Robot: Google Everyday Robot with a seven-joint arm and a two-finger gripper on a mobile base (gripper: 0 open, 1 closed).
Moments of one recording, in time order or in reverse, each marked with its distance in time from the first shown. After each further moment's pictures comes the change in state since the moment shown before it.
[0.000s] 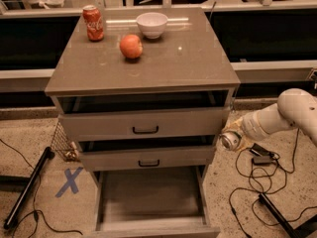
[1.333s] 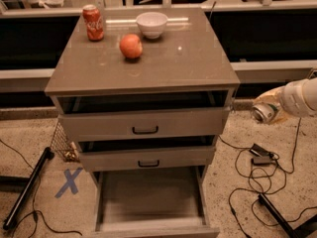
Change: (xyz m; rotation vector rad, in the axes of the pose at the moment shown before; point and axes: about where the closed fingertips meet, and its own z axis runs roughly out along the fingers) arm 0.014 -0.046 -0.149 0.132 0.209 -0.174
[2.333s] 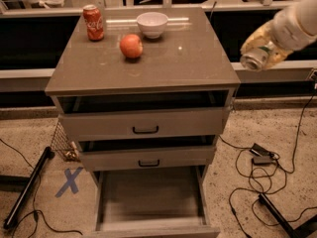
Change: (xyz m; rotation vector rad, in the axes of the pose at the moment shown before) arm -0.015 -0.162 -0.082 -0.047 0.003 -0.363
